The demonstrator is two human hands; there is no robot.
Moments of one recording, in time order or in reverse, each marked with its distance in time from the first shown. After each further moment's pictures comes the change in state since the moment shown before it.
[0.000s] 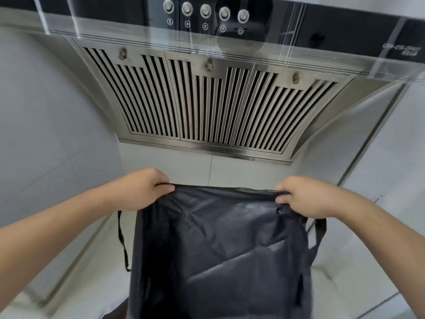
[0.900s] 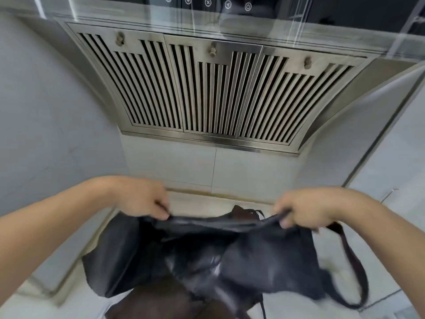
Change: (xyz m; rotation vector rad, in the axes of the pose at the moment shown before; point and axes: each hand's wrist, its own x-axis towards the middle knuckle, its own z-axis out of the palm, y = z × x) left_hand 0.000 -0.004 0.004 0.158 -0.366 0.019; right_hand 0.007 -0.012 0.017 -0.040 -0.254 -0.010
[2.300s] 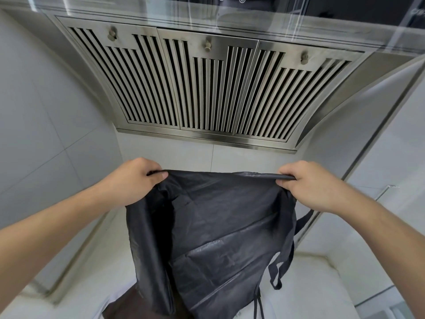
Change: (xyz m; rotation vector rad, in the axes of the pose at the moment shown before) left_hand 0.005 -0.005 0.007 -0.330 0.512 -0.175; right_hand -0.003 0.015 -0.003 0.317 0.488 0.041
